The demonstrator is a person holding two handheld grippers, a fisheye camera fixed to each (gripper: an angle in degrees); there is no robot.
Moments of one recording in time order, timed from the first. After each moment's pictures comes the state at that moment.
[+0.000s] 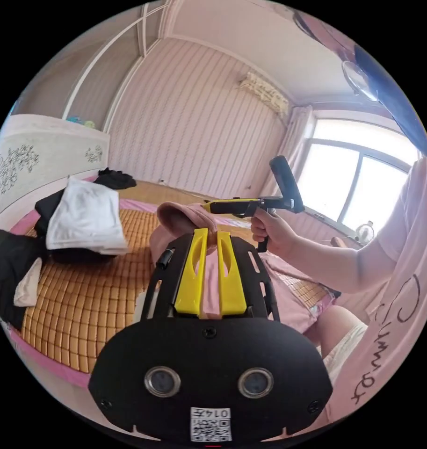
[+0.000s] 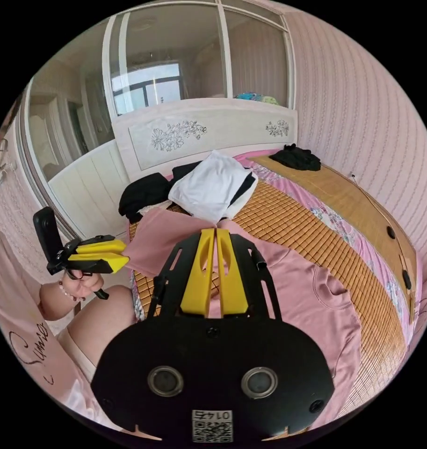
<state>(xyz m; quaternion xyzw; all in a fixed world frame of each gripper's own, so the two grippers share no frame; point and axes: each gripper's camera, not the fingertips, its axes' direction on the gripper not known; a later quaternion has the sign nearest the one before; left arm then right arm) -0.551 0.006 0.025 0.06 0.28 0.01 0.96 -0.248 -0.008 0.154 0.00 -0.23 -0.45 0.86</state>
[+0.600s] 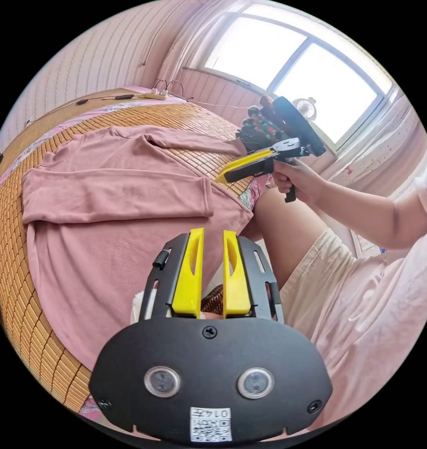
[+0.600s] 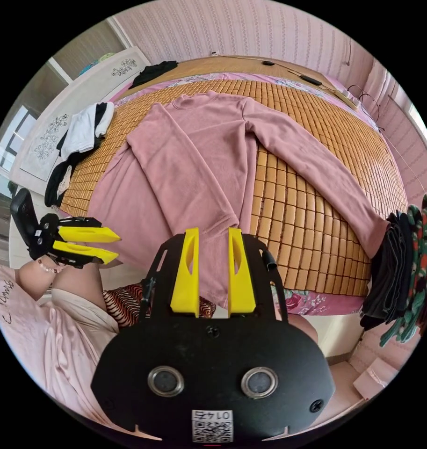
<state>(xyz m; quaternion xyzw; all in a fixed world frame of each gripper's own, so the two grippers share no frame) -0.254 0.098 0.116 -0.30 0.43 0.27 0.81 0.153 0.102 0.180 -0.20 -0.01 -0.15 0.97</state>
